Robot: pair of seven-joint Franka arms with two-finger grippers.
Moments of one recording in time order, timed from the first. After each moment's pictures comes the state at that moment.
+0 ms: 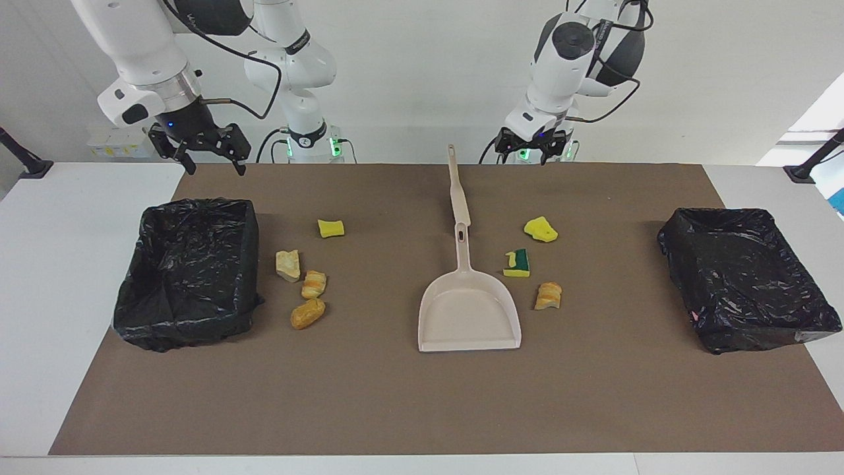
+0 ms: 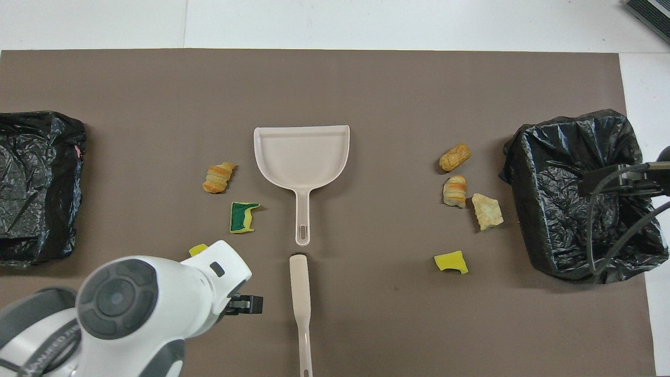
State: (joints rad) left arm -0.50 -0.35 -0.09 -2.33 -0.12 1.86 -0.45; right arm 0.03 -0.07 -0.07 -1.65 0.01 1.56 0.02
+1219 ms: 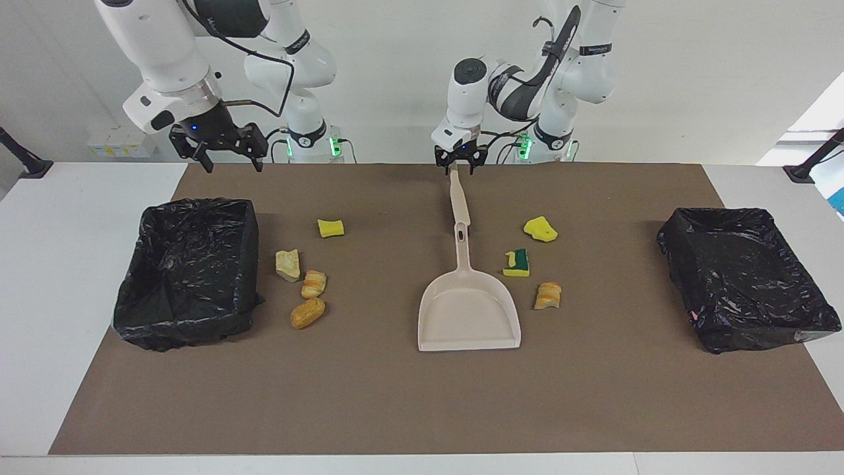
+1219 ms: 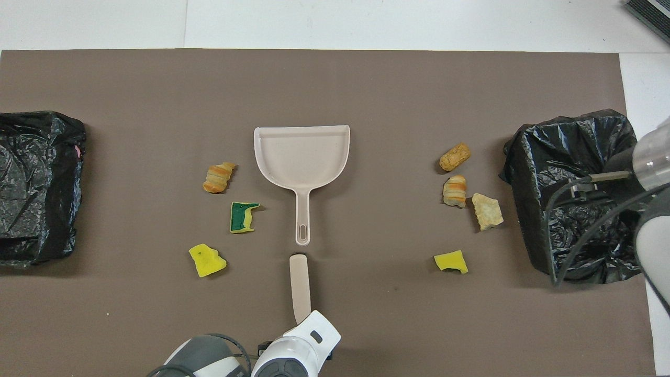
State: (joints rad) left arm -0.90 -0.22 -0.09 -2.55 -0.12 2.26 -0.82; right arm 0.09 -0.03 -0.02 -1.66 0.01 1.51 0.01
